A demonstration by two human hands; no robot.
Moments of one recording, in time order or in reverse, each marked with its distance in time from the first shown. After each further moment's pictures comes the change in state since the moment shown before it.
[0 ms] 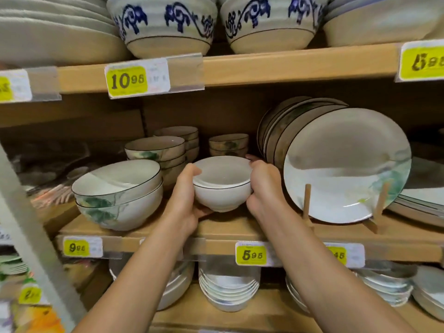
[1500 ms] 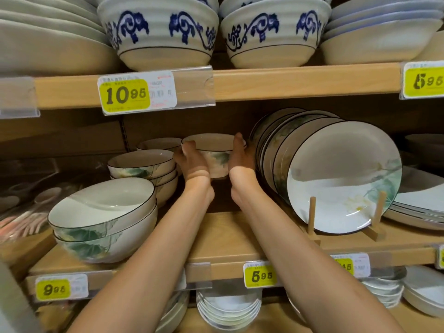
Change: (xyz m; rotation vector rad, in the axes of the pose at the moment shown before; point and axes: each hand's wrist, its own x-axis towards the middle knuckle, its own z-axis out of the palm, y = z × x) left_hand 0.085 0.041 0.058 -0.111 0.184 0.207; right_hand 0.047 -0.007 0.064 -0.192 0.047 -0.330
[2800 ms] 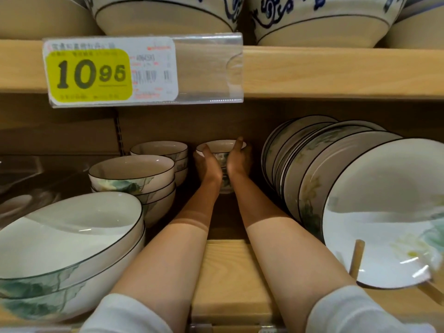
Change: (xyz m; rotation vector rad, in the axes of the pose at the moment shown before) left_hand 0.138 -0.073 0.052 0.185 -0.076 0.164; right_hand 0.152 0.064 0.052 -0.281 0.133 -0.132
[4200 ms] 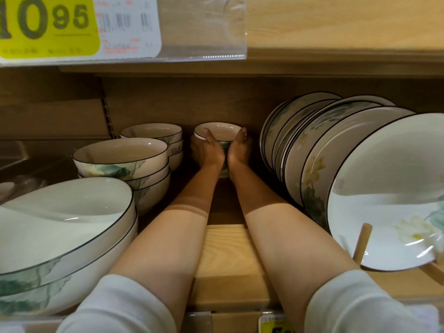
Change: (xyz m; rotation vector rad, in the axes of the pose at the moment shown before) left_hand 0.010 -0.011 0.007 0.314 0.072 0.064; right_hand 0.001 0.017 -0.003 0.149 -0.011 0.156
